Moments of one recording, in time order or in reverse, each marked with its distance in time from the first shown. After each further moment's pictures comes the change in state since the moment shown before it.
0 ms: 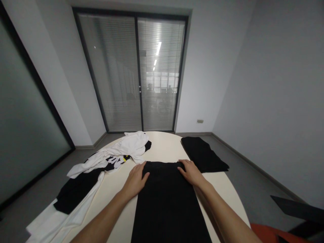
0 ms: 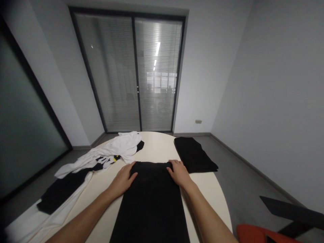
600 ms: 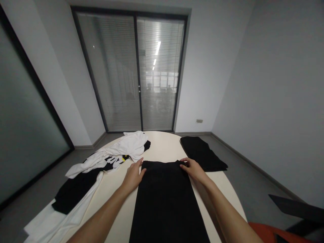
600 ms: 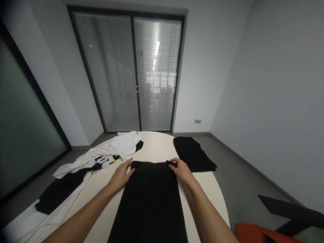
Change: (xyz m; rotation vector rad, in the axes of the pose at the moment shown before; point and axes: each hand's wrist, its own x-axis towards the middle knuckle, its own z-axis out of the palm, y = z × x) left_hand 0.015 -0.011 0.000 -0.140 0.051 -0.093; right_hand 0.005 0.019 -0.008 0.383 0.030 0.124
